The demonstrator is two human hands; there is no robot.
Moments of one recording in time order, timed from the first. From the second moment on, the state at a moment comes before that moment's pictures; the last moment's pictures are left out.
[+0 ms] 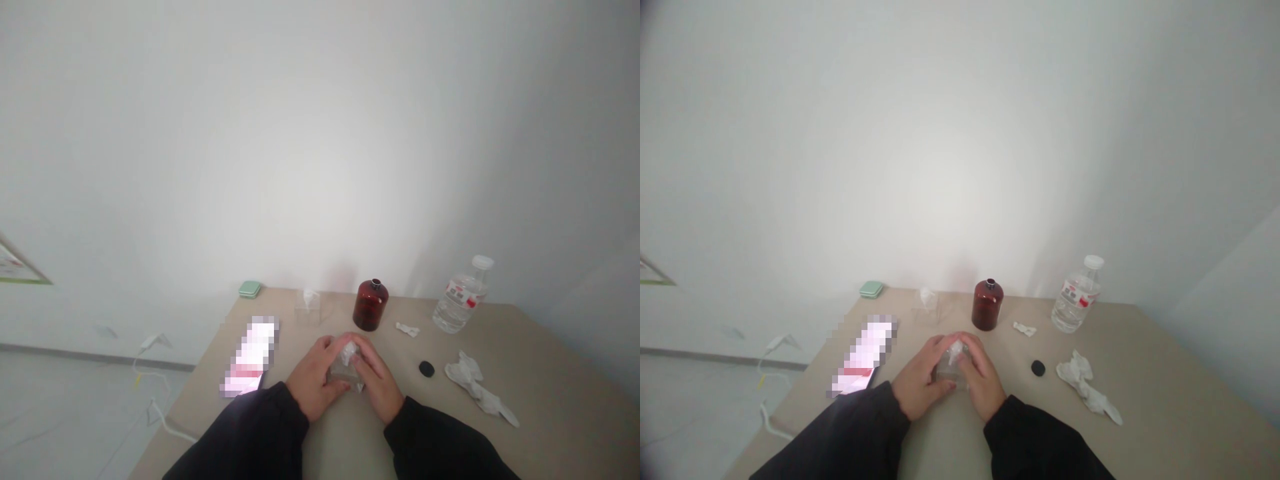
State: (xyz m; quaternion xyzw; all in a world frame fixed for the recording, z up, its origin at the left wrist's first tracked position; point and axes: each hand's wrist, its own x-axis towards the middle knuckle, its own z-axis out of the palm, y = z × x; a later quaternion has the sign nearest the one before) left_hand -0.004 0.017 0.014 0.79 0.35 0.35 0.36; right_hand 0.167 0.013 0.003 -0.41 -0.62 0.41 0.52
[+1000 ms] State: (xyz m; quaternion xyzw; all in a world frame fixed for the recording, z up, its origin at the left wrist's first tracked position) left_hand -0.003 0.015 0.017 0.80 0.35 0.36 0.35; right_hand 0.168 0.015 0.001 -0.39 -0.64 0.41 0.52
